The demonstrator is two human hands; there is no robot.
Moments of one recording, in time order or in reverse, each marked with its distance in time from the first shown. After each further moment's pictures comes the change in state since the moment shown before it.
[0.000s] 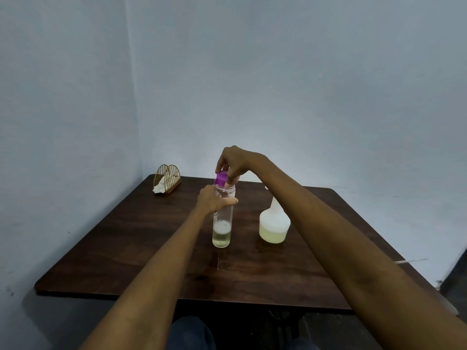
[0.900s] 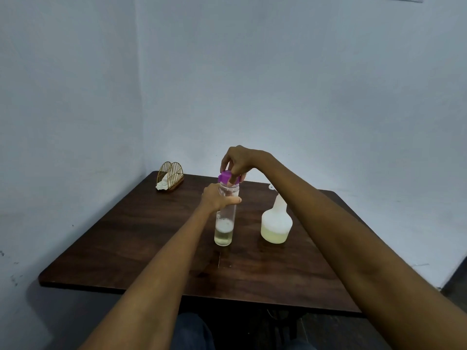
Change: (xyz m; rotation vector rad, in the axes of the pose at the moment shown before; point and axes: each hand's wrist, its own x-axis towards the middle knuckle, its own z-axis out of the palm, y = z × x) left_hand 0.001 0.000 0.001 0.018 -0.014 0.002; right_hand 0.003 0.000 -0.004 0.107 -0.095 0.030
